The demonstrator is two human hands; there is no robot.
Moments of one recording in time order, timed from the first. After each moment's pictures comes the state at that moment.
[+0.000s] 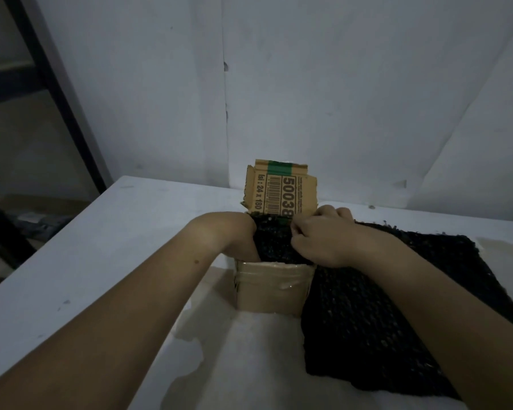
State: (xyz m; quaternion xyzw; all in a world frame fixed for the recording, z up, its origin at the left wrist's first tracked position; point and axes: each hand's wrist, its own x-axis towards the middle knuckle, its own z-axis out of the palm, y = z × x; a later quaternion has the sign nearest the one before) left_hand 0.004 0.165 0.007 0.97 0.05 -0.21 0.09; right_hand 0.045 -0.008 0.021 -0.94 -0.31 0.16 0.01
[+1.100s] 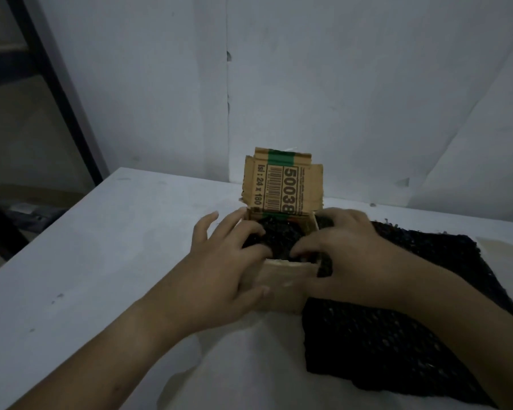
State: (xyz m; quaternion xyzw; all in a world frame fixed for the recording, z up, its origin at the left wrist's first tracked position) left_hand -0.080 0.170 -0.029 0.98 -0.13 0.15 0.08; right_hand 0.016 -0.044 0.018 -0.89 -0.45 0.02 0.05
